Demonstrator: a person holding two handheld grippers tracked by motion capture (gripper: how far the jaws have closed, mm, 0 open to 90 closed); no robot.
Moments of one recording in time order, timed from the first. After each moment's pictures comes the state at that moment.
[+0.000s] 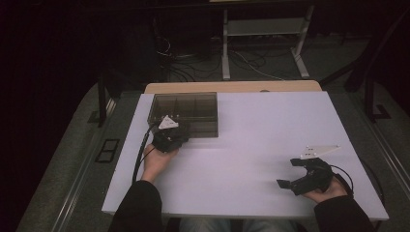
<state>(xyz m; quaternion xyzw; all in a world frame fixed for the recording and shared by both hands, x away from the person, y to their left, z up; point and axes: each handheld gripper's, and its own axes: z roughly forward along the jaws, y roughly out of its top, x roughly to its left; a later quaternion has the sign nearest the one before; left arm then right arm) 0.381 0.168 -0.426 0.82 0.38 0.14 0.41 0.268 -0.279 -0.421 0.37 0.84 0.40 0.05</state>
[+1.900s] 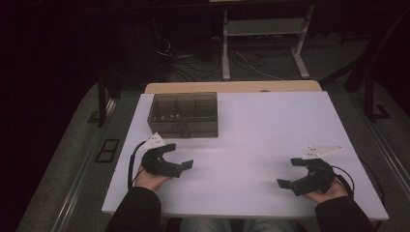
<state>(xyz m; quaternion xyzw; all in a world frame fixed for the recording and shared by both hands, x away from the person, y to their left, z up) 0.302 0.184 -0.408 0.78 0.35 0.08 0.51 0.262 -0.279 -0.415 0.37 0.83 0.42 0.05</state>
